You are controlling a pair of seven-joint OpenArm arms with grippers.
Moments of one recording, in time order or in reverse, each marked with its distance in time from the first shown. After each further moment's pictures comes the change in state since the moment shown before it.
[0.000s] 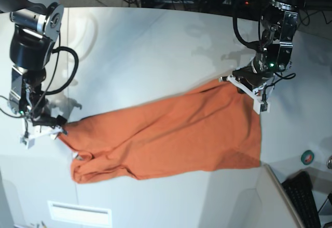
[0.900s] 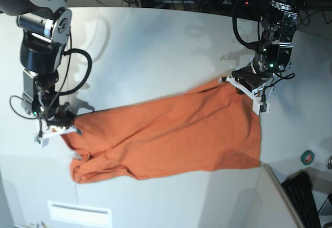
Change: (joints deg) left arm -0.2 0.2 0.0 -0.1 0.0 0.0 0.0; right arm 1.3 -2.8 0.1 -4.7 -0.1 0.0 2.1
